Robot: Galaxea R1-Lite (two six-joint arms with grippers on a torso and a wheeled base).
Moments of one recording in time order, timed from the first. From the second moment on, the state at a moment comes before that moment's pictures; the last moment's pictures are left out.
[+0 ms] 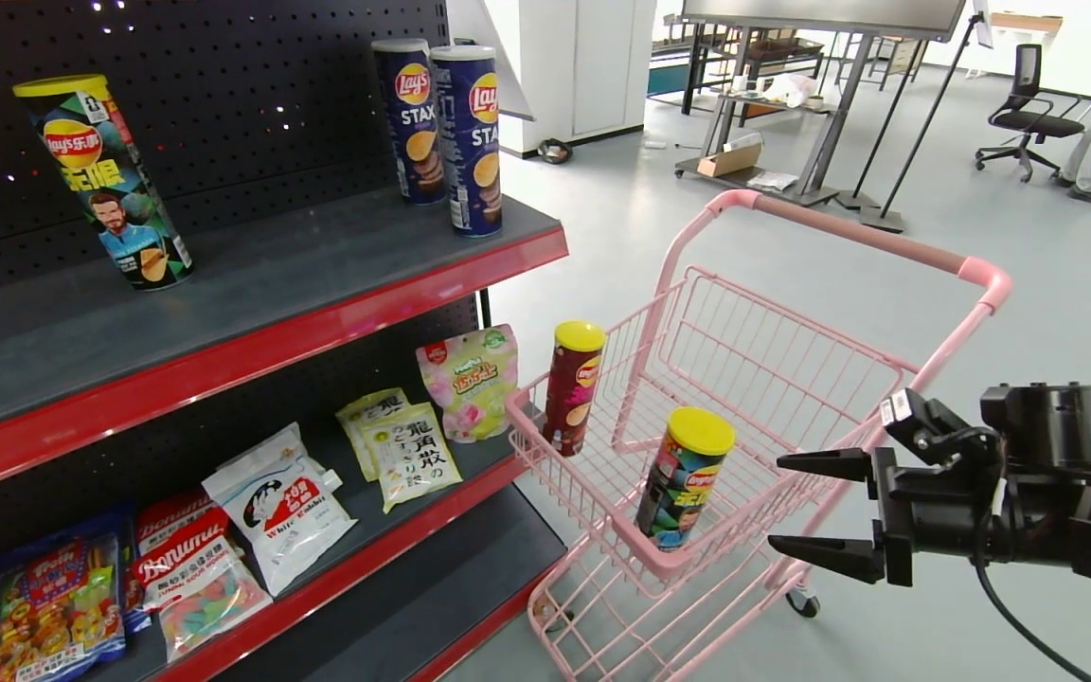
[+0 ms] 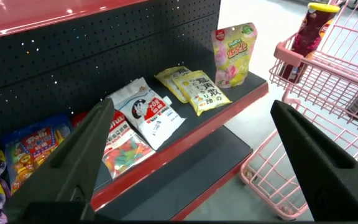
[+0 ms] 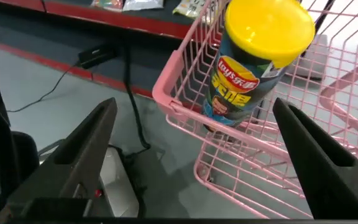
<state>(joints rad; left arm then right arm) 0.00 0.00 0.00 0.01 -0.01 0.02 0.02 1.80 -0.47 -0.68 0.94 -0.53</state>
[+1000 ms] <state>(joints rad) 0.00 0.00 0.00 0.00 -0.01 0.04 0.03 2.10 -0.74 -0.68 0.95 -0.56</state>
